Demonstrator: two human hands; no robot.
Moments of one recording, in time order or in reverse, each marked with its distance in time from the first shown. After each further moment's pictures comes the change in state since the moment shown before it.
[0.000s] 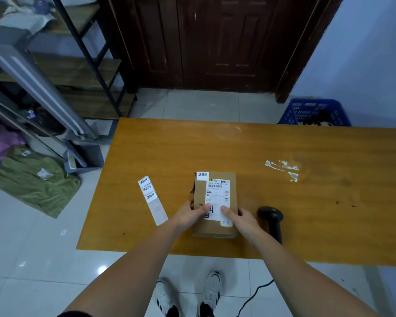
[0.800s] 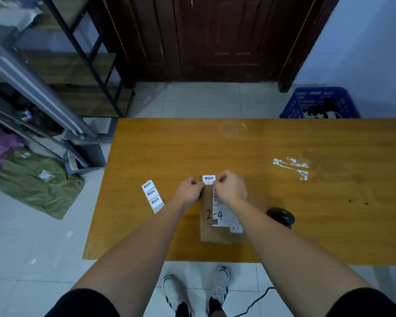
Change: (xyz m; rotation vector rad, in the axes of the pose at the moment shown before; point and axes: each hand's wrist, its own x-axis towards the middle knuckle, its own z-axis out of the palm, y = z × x) left_hand 0.028 0.073 -0.030 0.237 0.222 0.072; right_hand 0.033 -0.115 0.051 -0.453 0.345 -0.247
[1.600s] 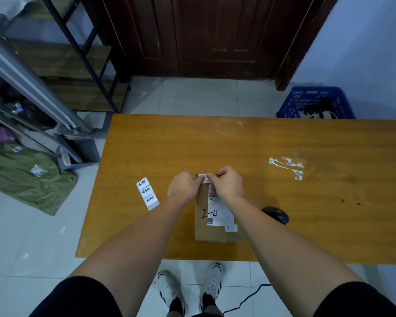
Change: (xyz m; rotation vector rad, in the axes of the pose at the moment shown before) left_hand 0.016 0.009 0.003 0.357 0.158 0.079; right_hand 0.004 -0.005 -0.007 0.216 -0.003 0.086
